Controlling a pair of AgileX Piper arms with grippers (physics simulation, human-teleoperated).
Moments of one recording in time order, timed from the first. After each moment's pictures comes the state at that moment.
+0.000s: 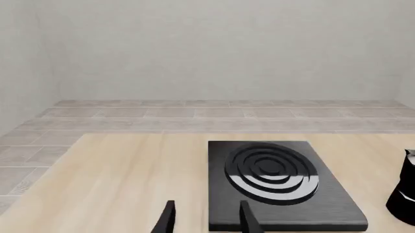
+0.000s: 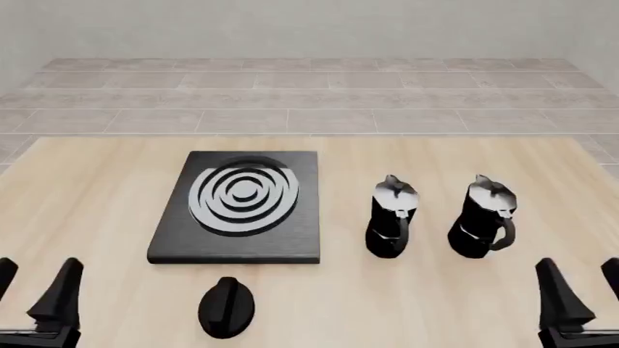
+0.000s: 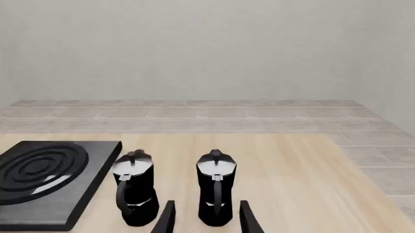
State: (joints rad) left arm 0.00 0.01 0.00 0.00 0.00; right arm 0.00 0.00 0.00 0.00 0.00
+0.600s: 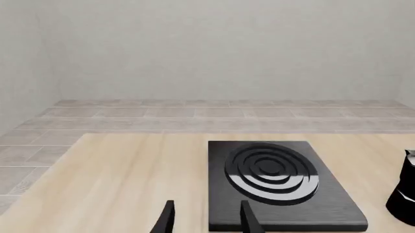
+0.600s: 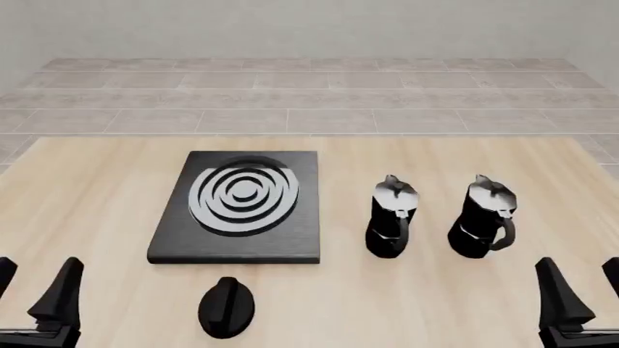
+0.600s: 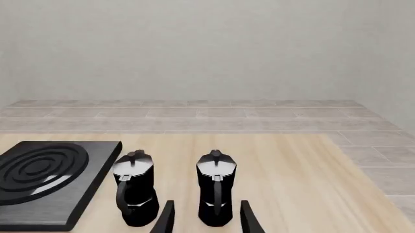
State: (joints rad) left arm 0.00 0.01 0.00 0.00 0.00; right arm 0.00 0.00 -0.01 0.00 0.00
